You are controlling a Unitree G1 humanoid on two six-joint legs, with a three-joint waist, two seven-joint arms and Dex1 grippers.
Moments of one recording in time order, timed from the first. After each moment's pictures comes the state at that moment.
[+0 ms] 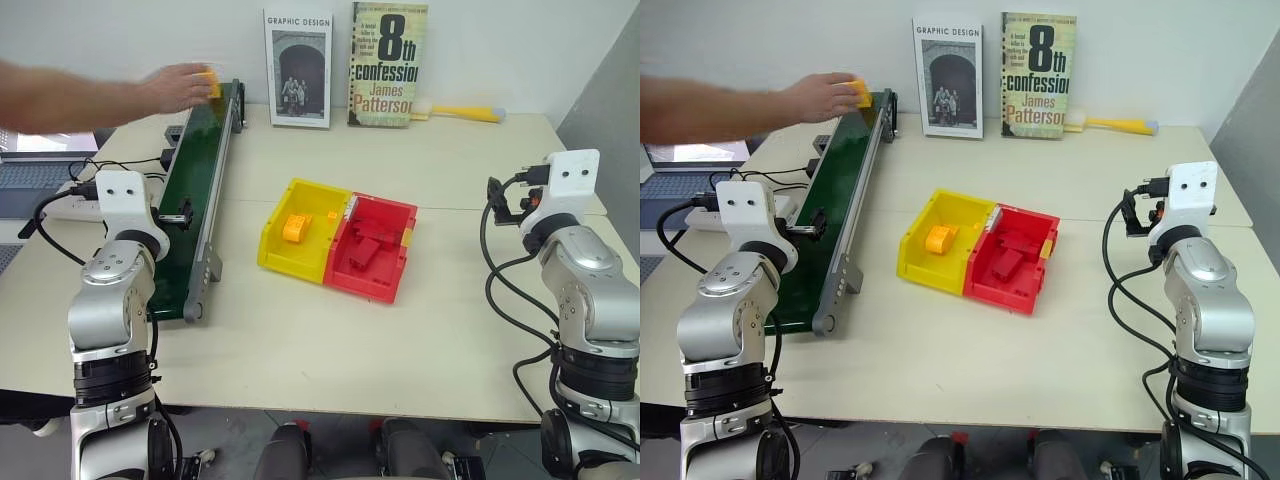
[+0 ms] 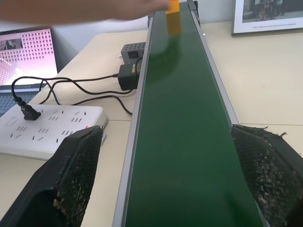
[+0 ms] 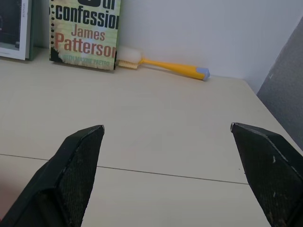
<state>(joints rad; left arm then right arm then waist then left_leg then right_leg) -0.45 0.50 0.34 -0.09 -0.18 0.67 -0.09 -0.49 -0.43 -0.25 -0.30 0.18 0.77 0.09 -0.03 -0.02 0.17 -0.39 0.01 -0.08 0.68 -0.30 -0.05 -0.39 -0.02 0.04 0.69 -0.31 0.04</state>
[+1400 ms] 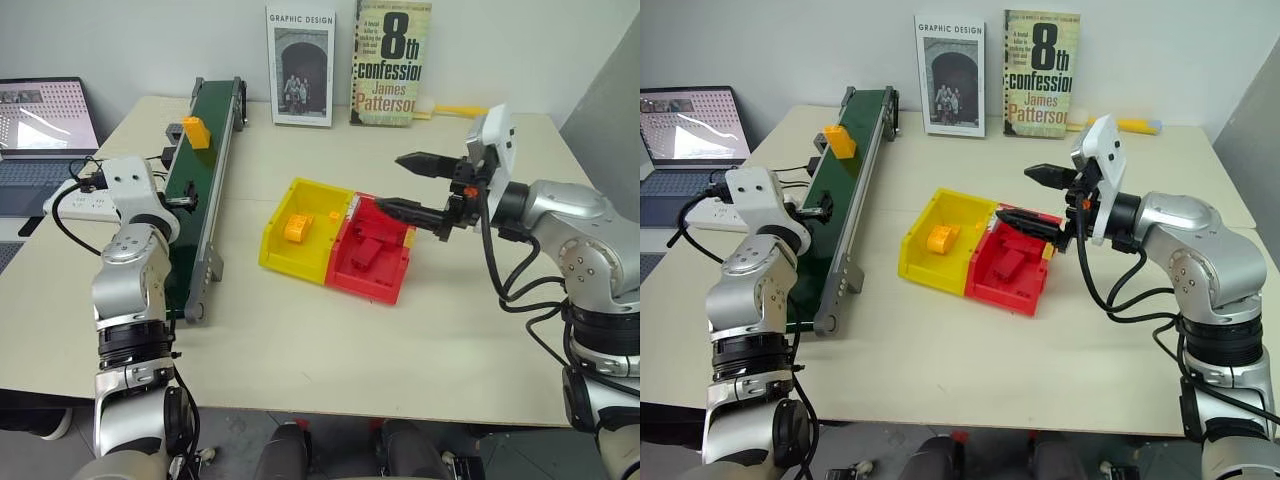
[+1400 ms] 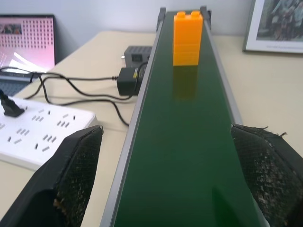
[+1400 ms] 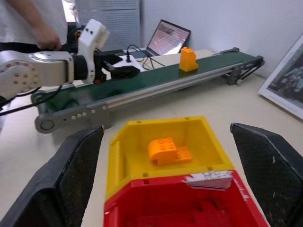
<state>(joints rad) -0.61 0.44 0.35 0.23 -0.17 0.51 -0.05 -0.74 -0.59 -0.04 -0.32 0.63 0.85 0.81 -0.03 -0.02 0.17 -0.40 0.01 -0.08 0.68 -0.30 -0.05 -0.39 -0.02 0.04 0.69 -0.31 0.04</state>
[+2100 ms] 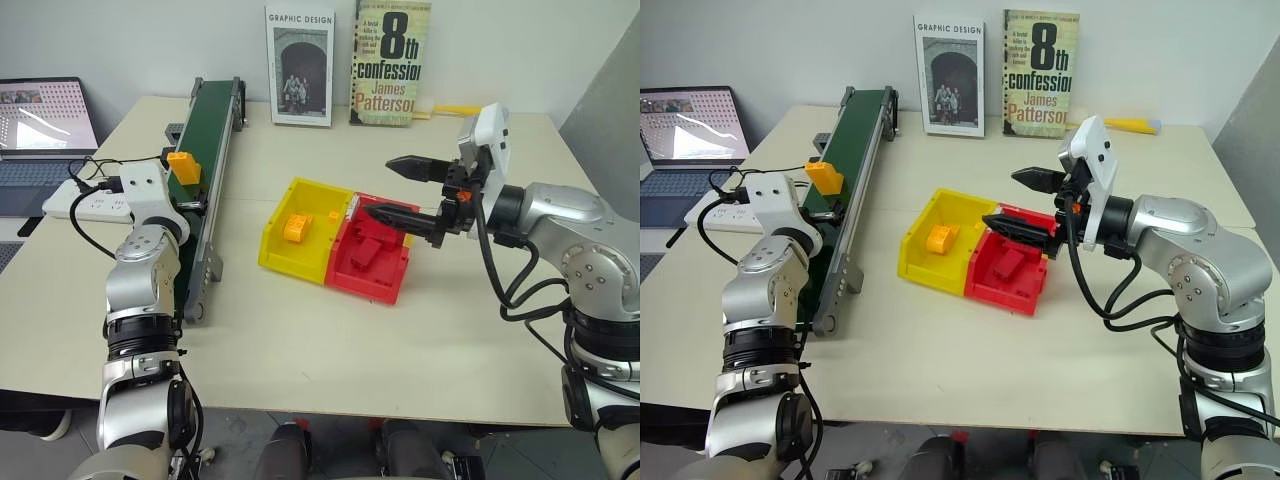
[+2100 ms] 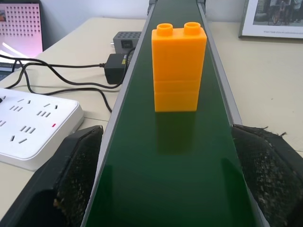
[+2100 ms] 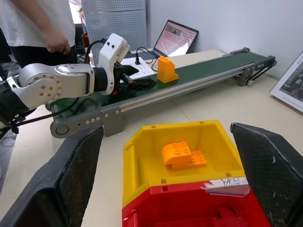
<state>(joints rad) -0.65 0.44 0.32 0.32 -0.18 0.46 -0.05 -0.75 -0.59 -0.04 -0.40 0.70 0.93 0.71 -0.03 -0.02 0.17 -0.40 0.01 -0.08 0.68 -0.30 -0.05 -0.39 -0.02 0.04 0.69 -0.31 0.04</state>
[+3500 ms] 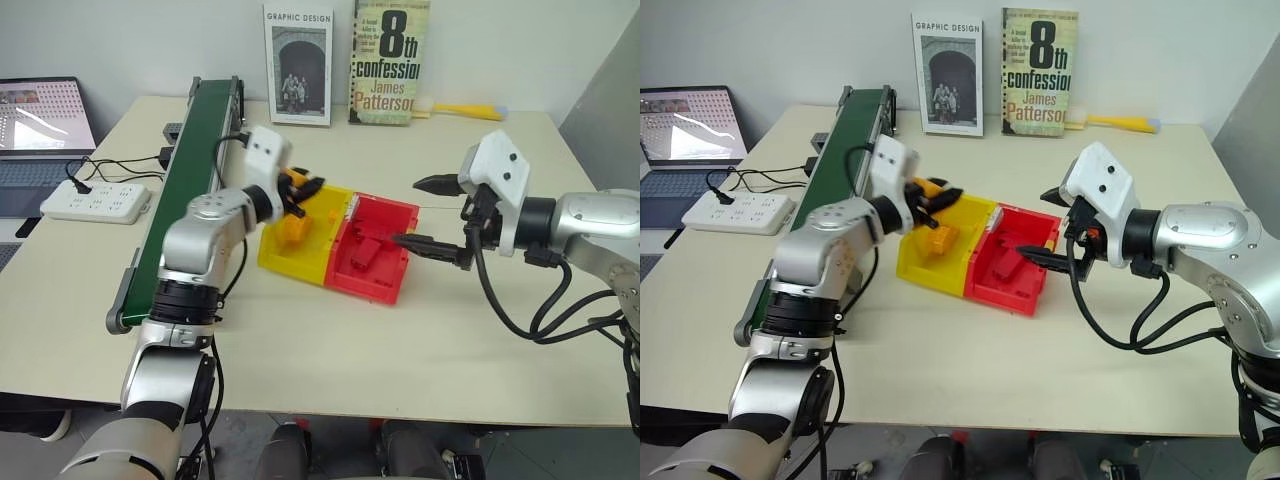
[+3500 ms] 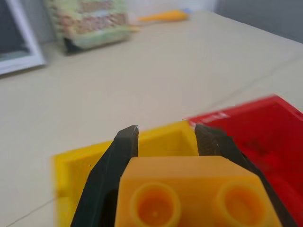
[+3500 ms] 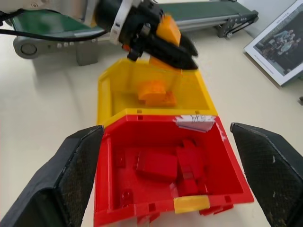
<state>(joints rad) -0.82 0.39 -0.08 0.21 -0.28 0.63 -0.57 -0.70 -0.86 0.00 -0.63 0.68 1.07 0.66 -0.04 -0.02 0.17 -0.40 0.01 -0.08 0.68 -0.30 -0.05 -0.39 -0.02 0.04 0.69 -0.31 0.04</state>
